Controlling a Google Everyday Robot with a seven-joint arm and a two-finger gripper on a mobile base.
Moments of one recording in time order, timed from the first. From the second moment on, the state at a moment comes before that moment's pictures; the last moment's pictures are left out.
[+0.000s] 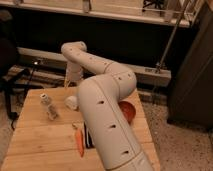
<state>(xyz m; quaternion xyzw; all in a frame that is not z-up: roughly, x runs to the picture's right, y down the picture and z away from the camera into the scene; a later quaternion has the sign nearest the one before) -0.199 0.005 0.895 -0.29 -0.32 -0.54 0.72</state>
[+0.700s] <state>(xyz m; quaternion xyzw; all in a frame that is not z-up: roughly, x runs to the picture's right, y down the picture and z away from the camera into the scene) -0.195 0.046 0.928 -0.34 -0.29 -0.52 0.73</state>
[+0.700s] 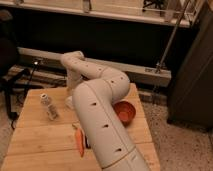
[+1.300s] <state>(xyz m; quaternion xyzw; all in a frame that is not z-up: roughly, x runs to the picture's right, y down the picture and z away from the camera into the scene) -0.205 0.056 0.931 -0.34 -0.30 -0.52 0.73</state>
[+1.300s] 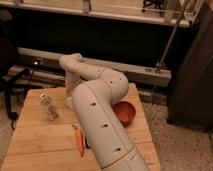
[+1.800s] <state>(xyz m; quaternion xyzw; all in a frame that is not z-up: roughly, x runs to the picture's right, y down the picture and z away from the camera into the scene) -0.207 0.052 0.931 -0.32 -0.31 -0.53 0.72</state>
